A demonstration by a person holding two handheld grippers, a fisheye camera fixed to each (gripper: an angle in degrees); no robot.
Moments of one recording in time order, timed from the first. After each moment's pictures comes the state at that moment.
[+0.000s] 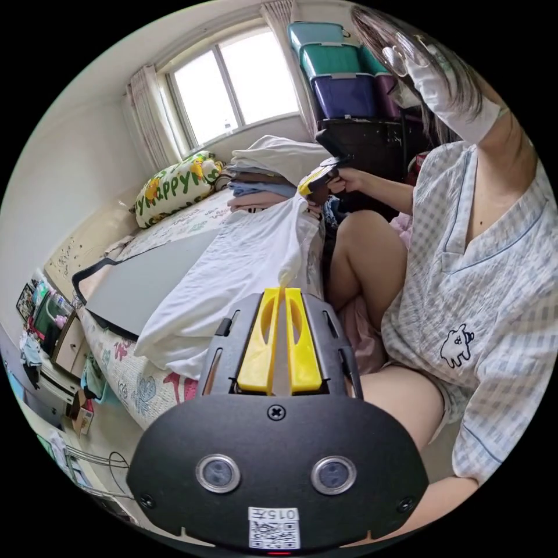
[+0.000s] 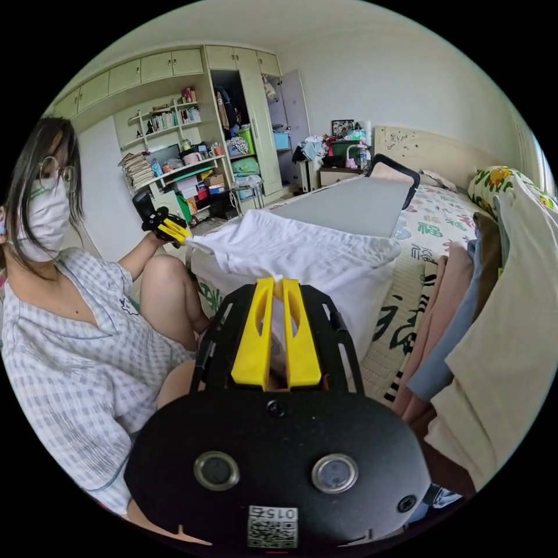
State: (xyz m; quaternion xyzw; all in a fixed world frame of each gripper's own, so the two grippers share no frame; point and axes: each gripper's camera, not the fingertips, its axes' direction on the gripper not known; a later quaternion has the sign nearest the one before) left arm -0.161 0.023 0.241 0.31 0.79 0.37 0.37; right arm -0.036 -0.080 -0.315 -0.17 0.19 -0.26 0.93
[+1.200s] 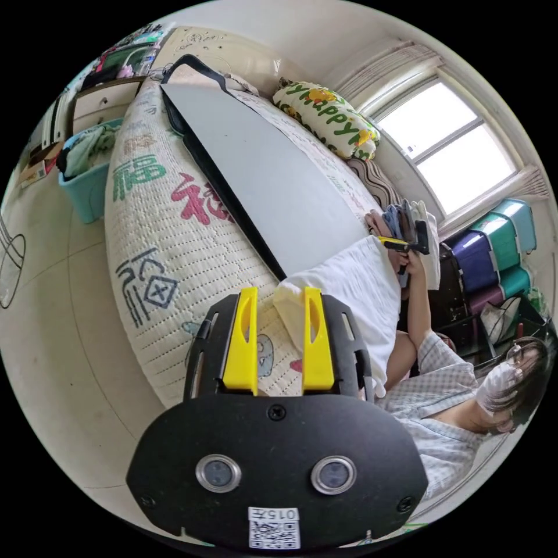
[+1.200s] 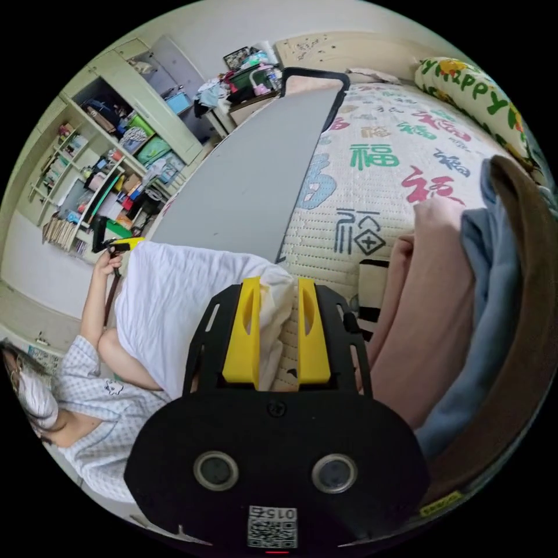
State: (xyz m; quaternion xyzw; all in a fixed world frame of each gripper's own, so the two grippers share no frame) left arm 0.092 -0.135 0.450 -0.19 0.85 0.24 0.43; right arm 0.117 -0.235 -0.250 -0.29 0.28 -0.03 0.92
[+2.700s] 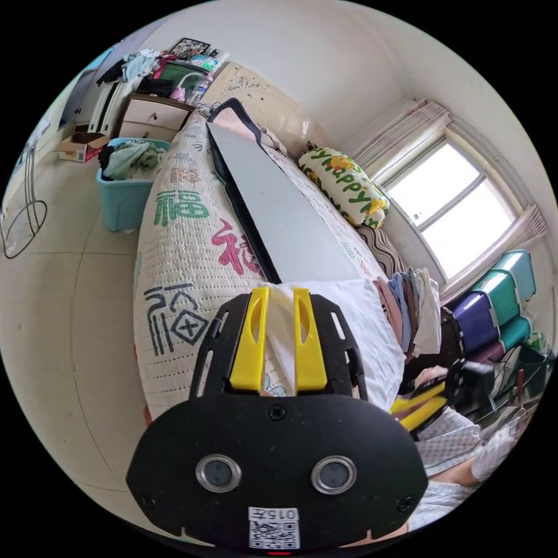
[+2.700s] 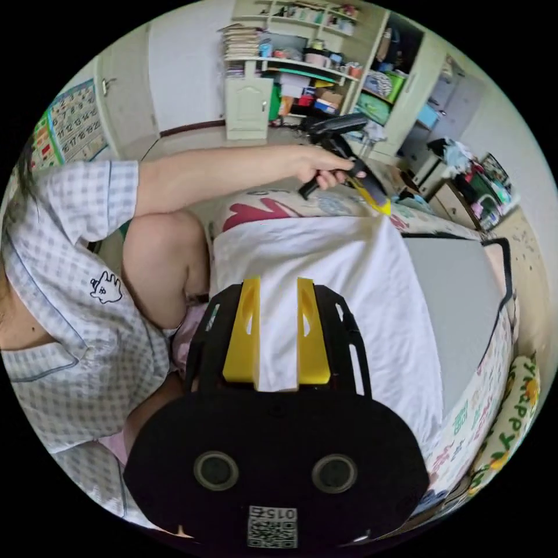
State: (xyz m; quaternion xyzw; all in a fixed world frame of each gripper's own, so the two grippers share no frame) left arm 0.099 -0.123 0.499 -0.18 0.86 0.06 0.47; right arm -0.220 0.002 0.139 -0.43 0.13 -0.50 0.74
